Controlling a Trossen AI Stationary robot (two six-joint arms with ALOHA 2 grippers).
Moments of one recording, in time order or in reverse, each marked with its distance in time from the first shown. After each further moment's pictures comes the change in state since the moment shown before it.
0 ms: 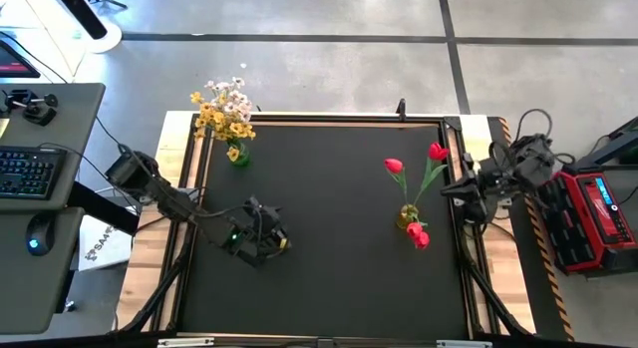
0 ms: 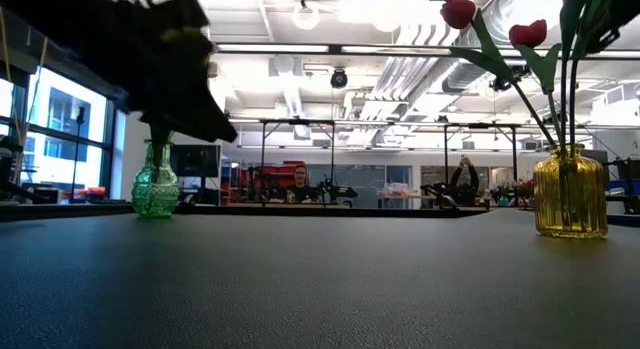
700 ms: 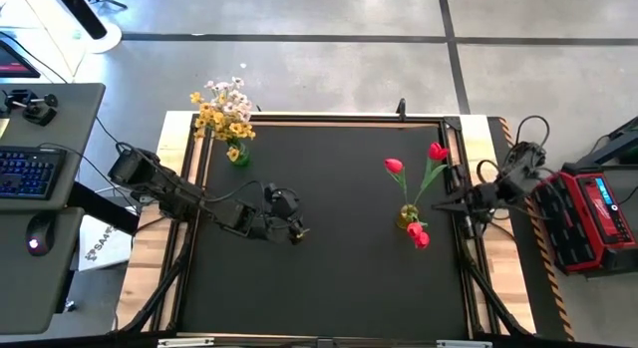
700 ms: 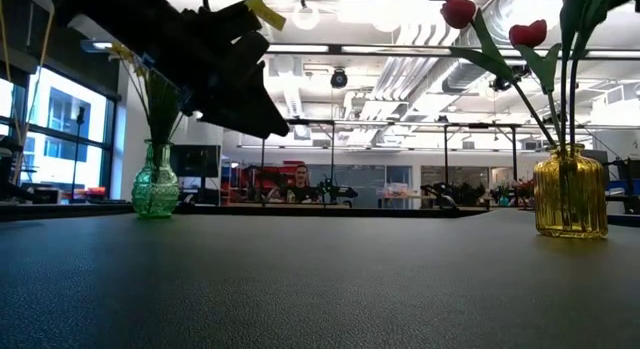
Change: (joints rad) left arm 0.192 0.000 -0.001 0.333 0.200 0.403; right arm -0.026 -0.073 -0.311 0.606 -0.082 -0.596
